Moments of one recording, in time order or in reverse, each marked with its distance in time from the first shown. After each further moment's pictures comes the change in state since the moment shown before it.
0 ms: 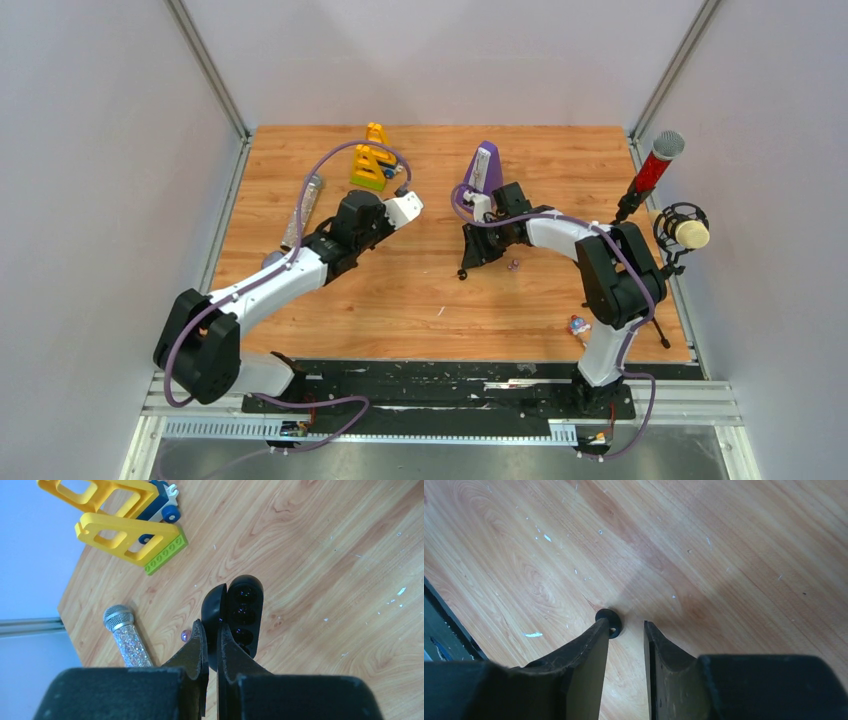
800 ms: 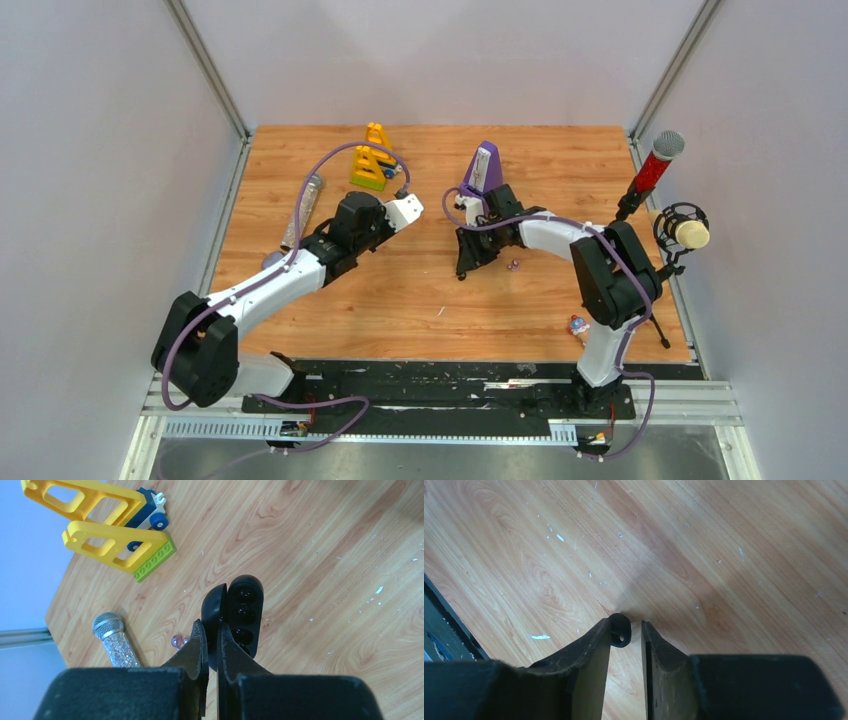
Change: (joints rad) left arm 0.000 -0.018 -0.013 -0.002 0.059 -0.011; right arm 0.043 0.013 0.013 -0.007 0.014 -0.003
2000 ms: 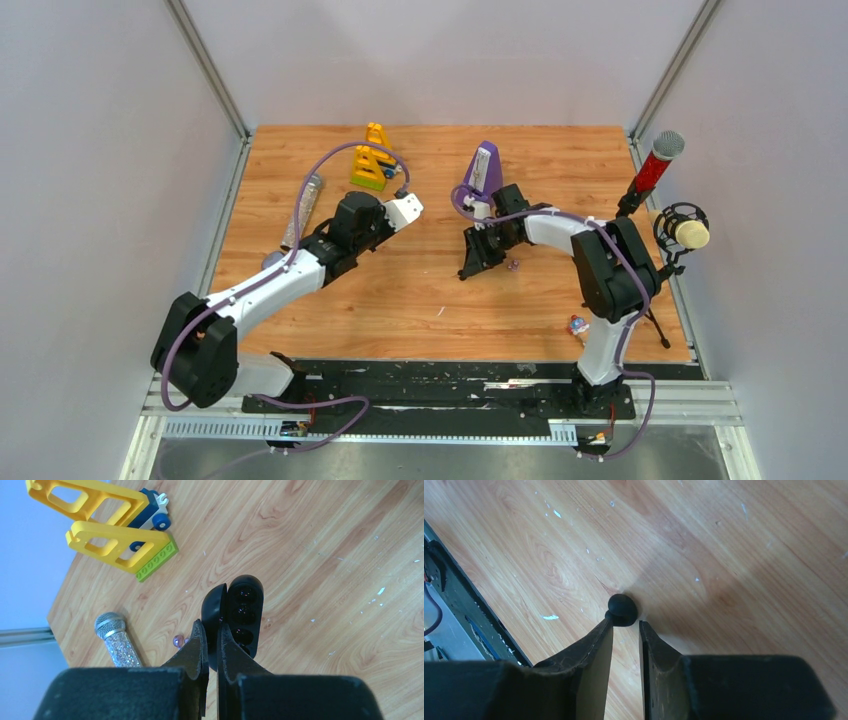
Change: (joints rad) left arm 0.000 -0.003 0.000 0.003 -0.005 0.001; right arm -0.056 0.029 0.010 -0.101 -0.097 0.008
